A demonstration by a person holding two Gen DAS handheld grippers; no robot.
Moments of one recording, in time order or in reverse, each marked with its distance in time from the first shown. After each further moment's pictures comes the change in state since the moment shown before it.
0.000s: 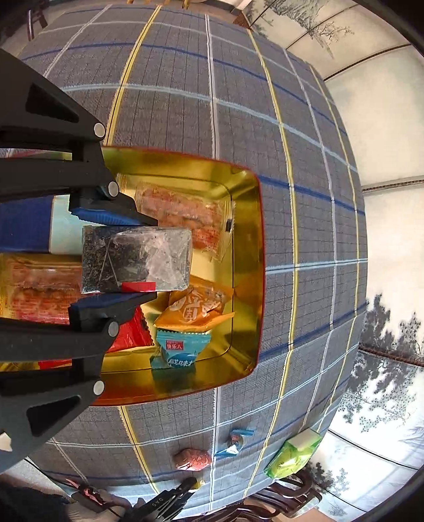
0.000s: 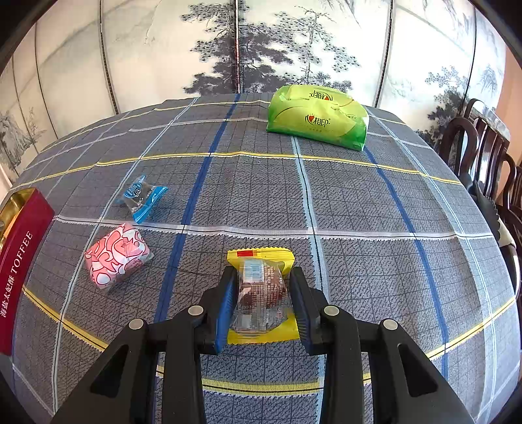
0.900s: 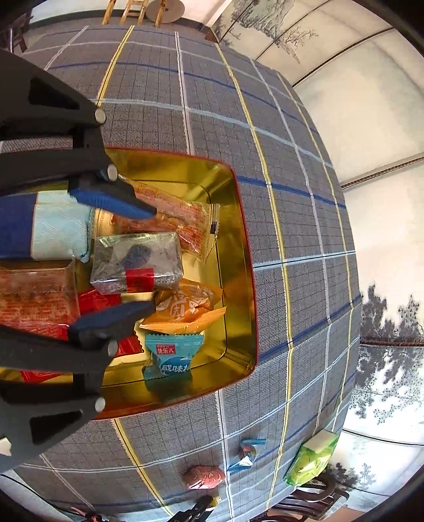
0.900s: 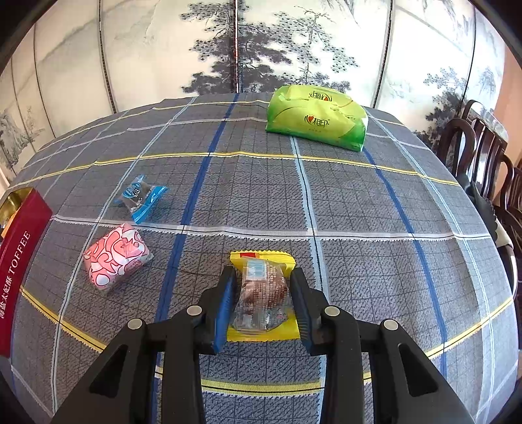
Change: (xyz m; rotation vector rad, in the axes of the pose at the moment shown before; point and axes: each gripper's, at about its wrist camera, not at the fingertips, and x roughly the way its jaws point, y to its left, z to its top) left arm 0.001 -0.021 0.000 0.100 -0.076 0.129; right arm -0.001 0.003 0.000 0.000 0.003 -0.024
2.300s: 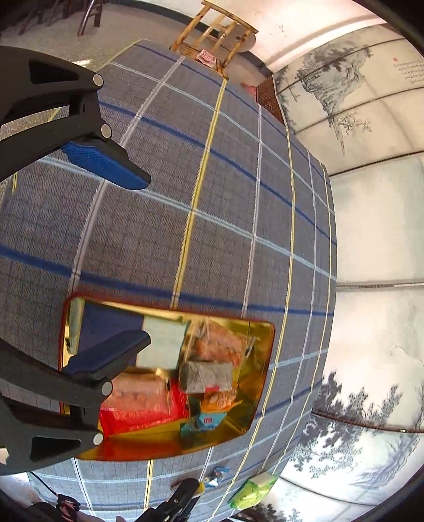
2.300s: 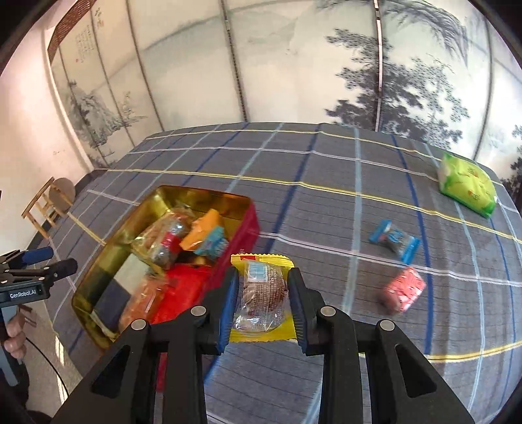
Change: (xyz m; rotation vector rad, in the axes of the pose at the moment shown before) left arm -0.078 0.103 -0.111 -0.311 -0.077 0.126; right arm -0.090 0.232 0.017 -0.207 -0.039 0.381
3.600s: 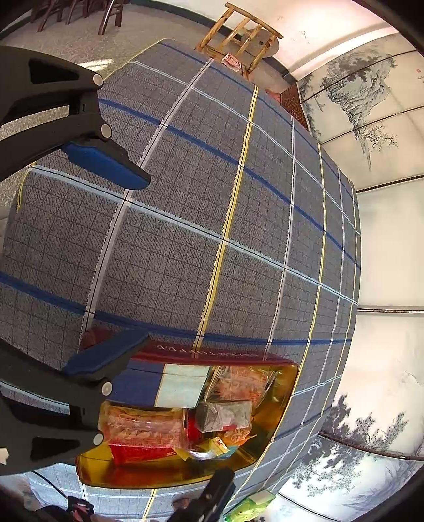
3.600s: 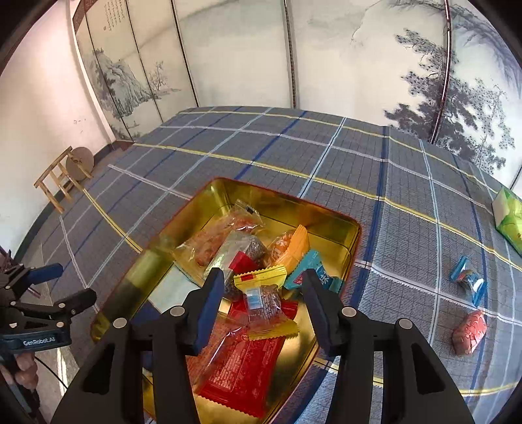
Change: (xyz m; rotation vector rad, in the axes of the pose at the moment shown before) left arm 0.024 0.031 -0.015 -0.061 0.081 0.007; right arm 0.038 0.061 0.029 -0.070 0.040 0.041
